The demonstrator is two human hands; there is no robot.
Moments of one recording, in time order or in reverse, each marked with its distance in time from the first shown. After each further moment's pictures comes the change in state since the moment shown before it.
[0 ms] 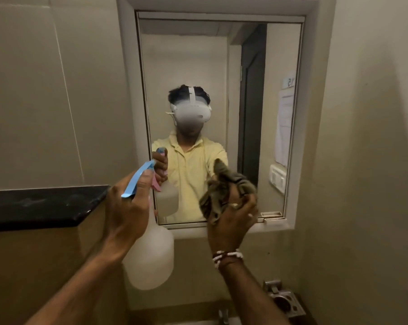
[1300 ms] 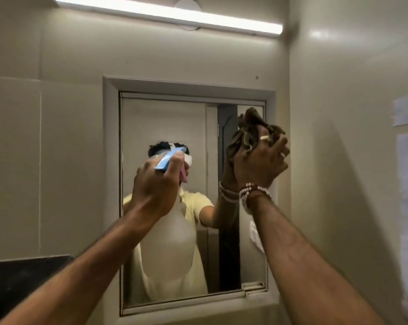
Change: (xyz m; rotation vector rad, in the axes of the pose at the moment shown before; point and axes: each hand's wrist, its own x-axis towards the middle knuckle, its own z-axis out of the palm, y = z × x) left_hand 0.122 0.096 0.073 -0.122 -0.096 0.132; right_hand 0.278 -0.061 -0.050 -0.076 0.298 -0.052
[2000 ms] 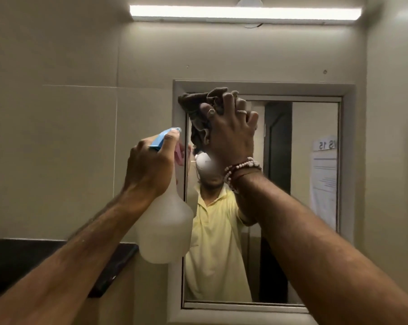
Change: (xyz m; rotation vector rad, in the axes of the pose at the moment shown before) left_hand 0.021 -0.017 -0.109 0.169 0.217 -0.058; right_hand -0.047 -0.157 0.044 0.012 -0.113 -0.757
